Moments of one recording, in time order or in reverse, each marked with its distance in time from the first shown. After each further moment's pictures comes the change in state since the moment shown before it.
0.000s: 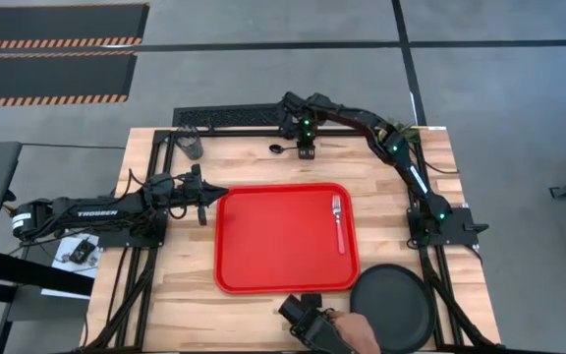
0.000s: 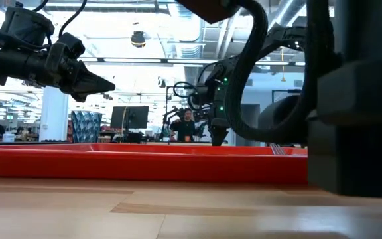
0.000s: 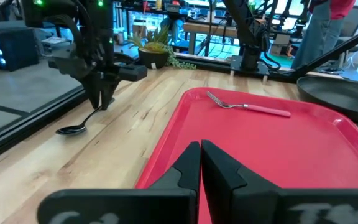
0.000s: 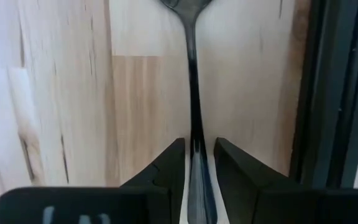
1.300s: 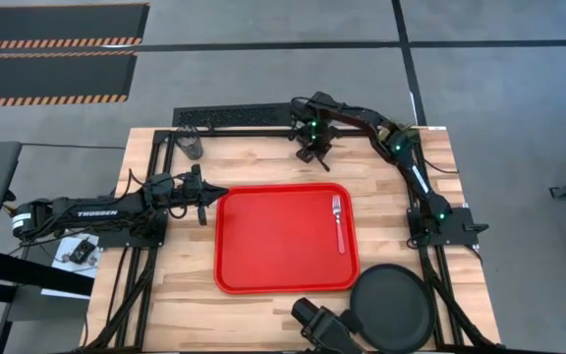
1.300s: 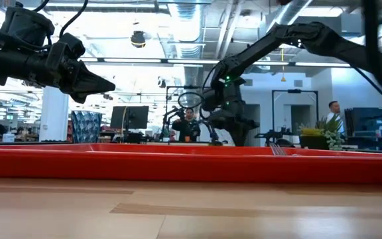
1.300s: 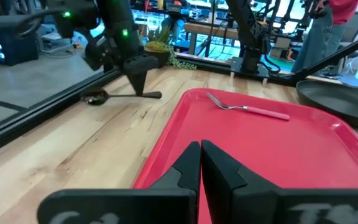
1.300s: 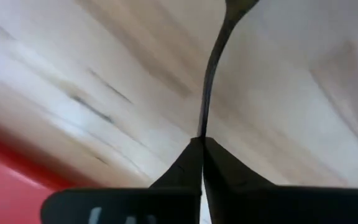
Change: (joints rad) left arm 0.000 0.000 0.000 0.000 -0.001 -0.034; right arm -0.017 -0.043 -0.034 -0.357 -0.049 0.796
